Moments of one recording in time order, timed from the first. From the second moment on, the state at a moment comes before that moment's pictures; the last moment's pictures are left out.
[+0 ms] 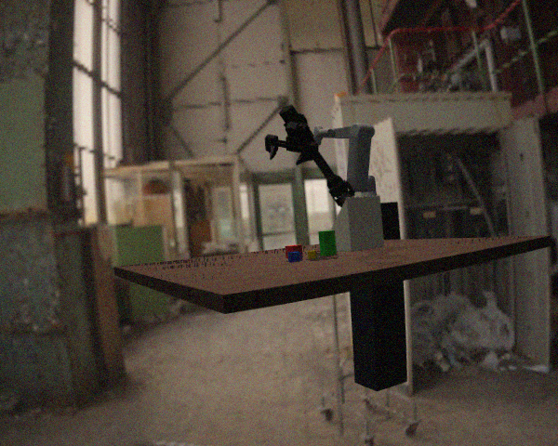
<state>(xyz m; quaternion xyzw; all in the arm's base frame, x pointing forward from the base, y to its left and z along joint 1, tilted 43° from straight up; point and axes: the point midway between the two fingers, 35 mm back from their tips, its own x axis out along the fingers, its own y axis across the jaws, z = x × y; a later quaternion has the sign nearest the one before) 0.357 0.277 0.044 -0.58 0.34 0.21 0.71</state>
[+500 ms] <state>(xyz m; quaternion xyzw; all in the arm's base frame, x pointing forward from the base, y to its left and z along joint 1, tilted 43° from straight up) 0.313 0.063 0.000 -0.39 0.61 -0.08 0.68</state>
